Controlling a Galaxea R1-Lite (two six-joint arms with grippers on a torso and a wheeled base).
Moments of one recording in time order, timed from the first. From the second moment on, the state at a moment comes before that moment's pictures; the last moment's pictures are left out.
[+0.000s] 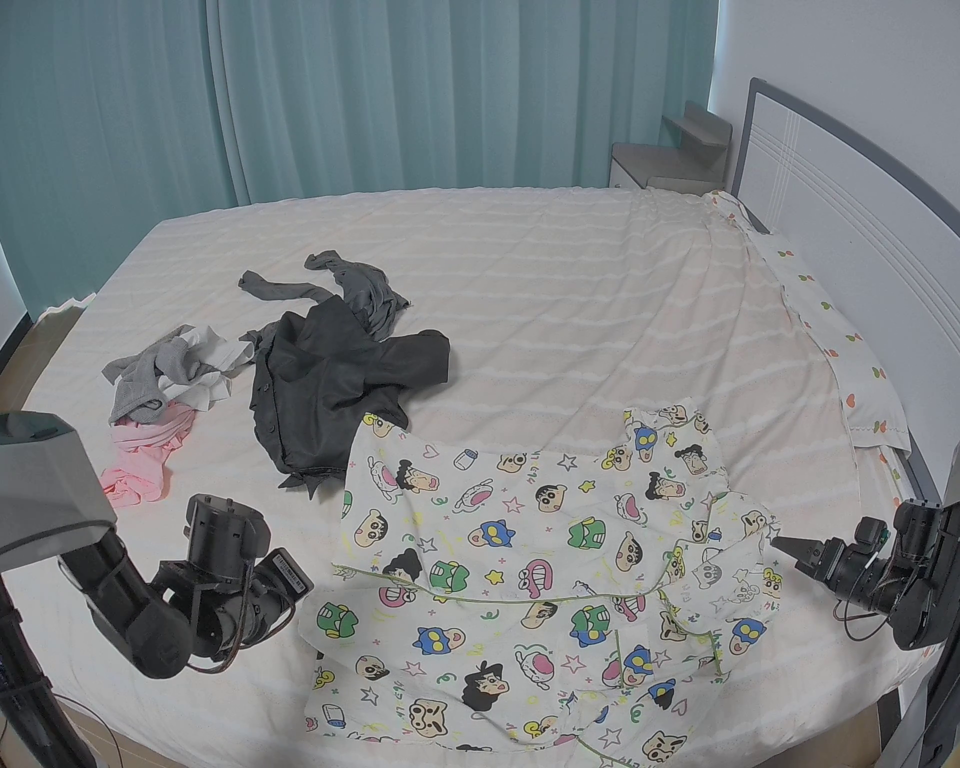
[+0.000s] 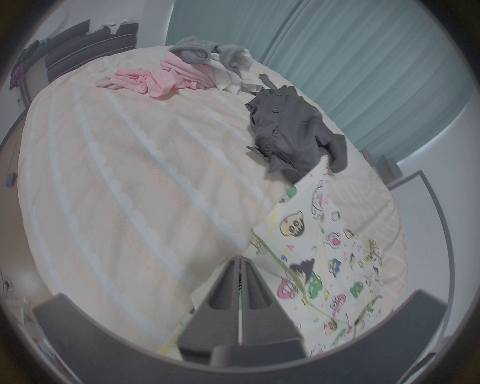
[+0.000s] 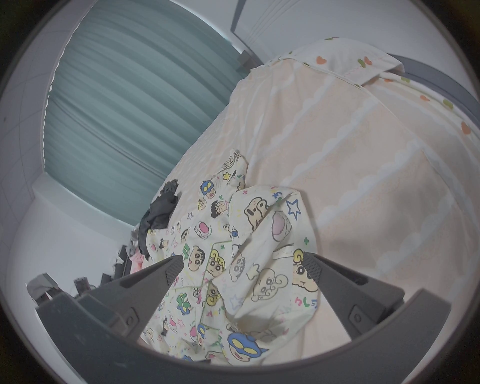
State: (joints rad) left arm -0.34 1.97 -0.39 -0.82 0.22 -0.96; right arm -0.30 2.20 -0.12 -1.55 0.64 0.47
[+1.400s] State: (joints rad) left arm -0.51 1.67 -0.12 -0.82 0.18 -1.09; right arm 0.06 2.18 -0.03 -1.41 0.63 0.41
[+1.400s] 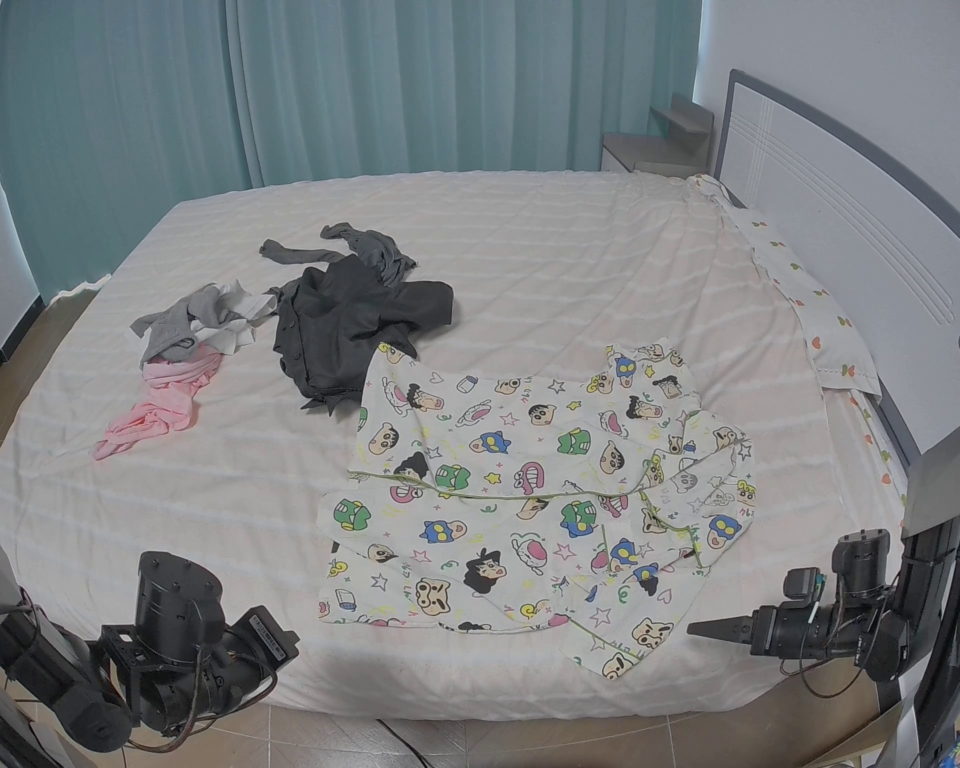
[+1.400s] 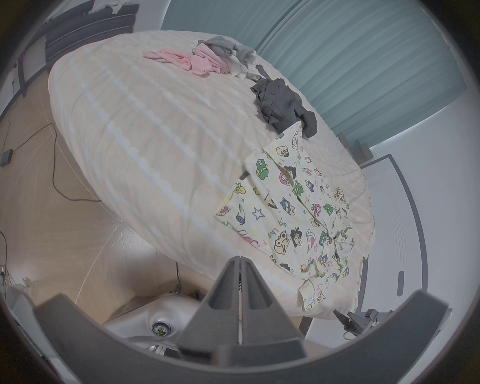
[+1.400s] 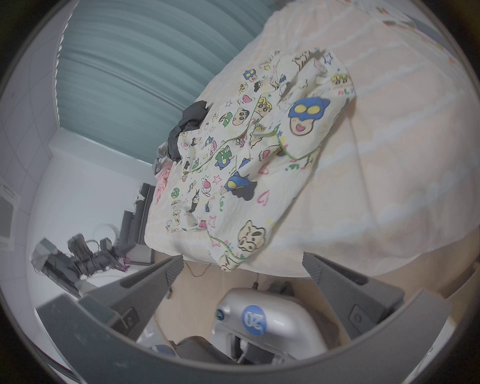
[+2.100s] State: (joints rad) left arm -0.52 1.68 -0.10 -0.82 0.17 -1.10; right arm 0.33 2.33 -0.19 -1.41 0.37 0.52
